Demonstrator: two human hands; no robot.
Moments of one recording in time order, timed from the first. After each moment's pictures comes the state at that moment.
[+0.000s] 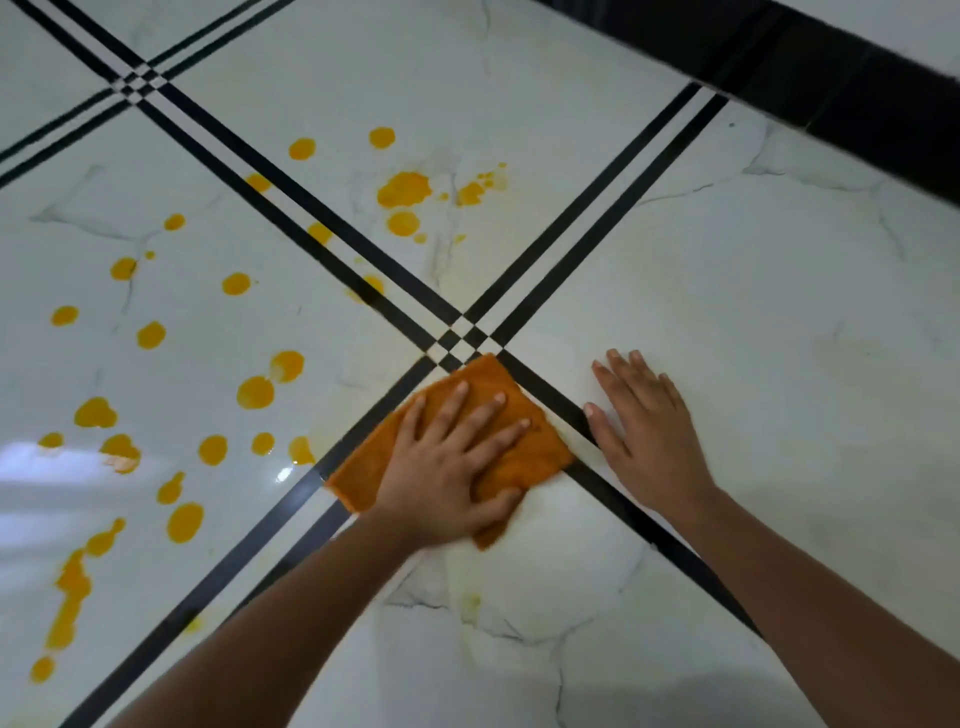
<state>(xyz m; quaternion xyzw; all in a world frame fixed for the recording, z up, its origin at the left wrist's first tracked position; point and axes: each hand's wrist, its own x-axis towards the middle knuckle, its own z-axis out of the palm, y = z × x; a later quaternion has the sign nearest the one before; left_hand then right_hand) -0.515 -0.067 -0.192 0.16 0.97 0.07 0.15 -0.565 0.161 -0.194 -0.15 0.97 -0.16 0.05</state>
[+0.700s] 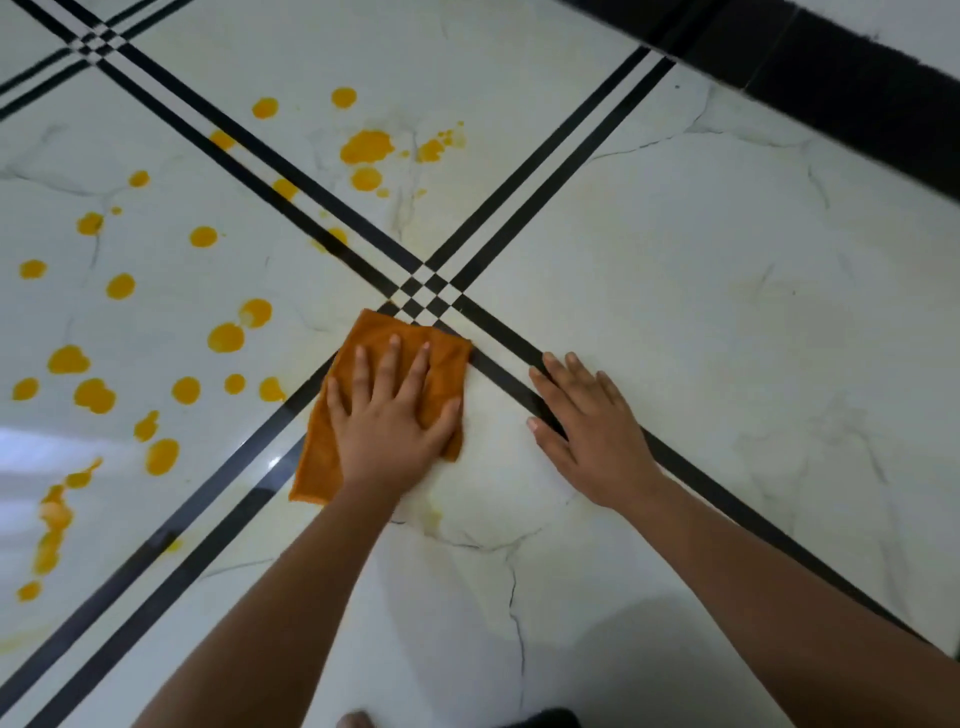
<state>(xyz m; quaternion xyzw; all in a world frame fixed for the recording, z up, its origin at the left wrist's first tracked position) -0.484 -0.052 -0.194 -0.07 0.99 0.11 0.10 -0.503 0.172 -0.191 -0.22 0.96 -0.12 0.10</state>
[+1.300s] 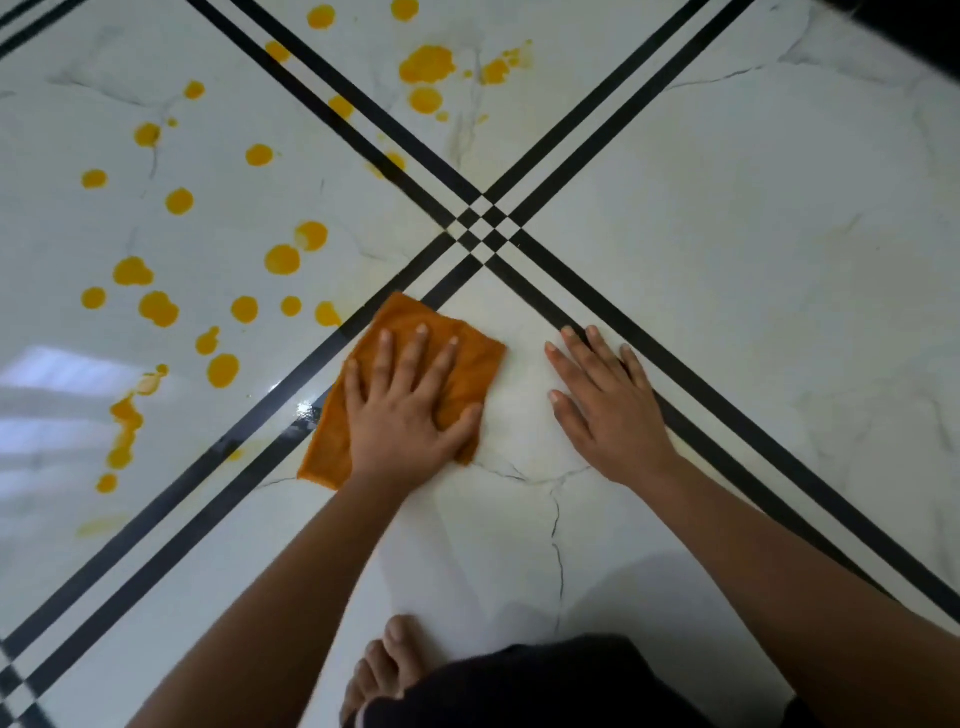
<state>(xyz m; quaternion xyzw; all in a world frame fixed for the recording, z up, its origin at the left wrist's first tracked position) -0.417 -0.082 -0.200 -0.05 0.99 0.11 0.09 -0.470 0.144 -0.202 -0.25 0.96 -0.13 0.09</state>
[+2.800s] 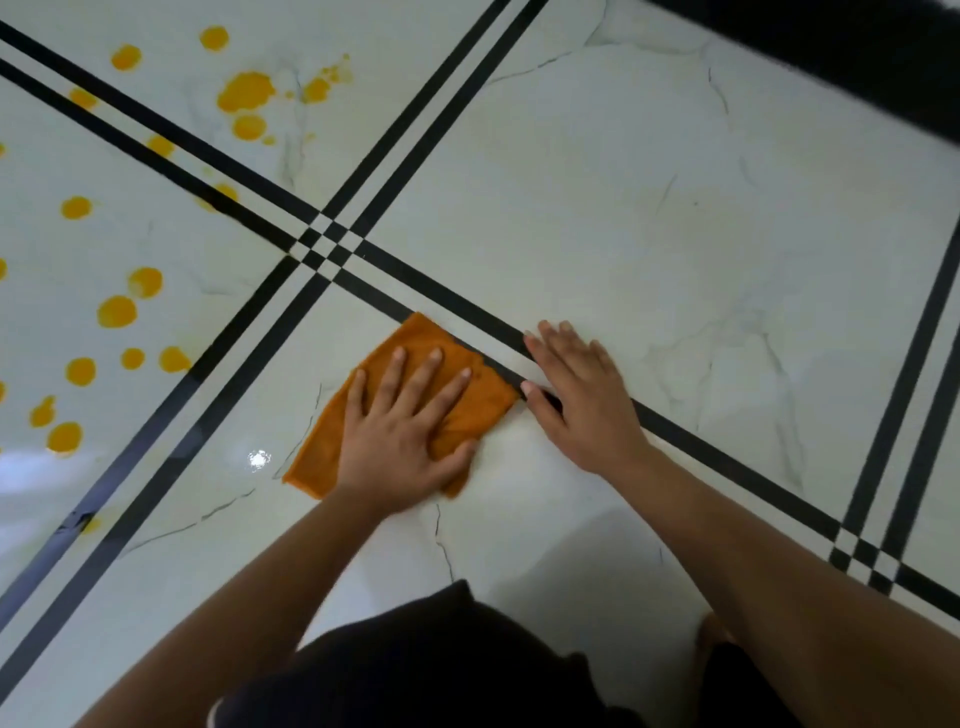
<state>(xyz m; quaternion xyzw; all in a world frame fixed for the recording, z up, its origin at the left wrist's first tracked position) -0.432 0.018 -0.197 0.13 0.98 0.07 0.12 -0.461 0.237 -0.191 -0.13 0.97 -0.18 0.08</state>
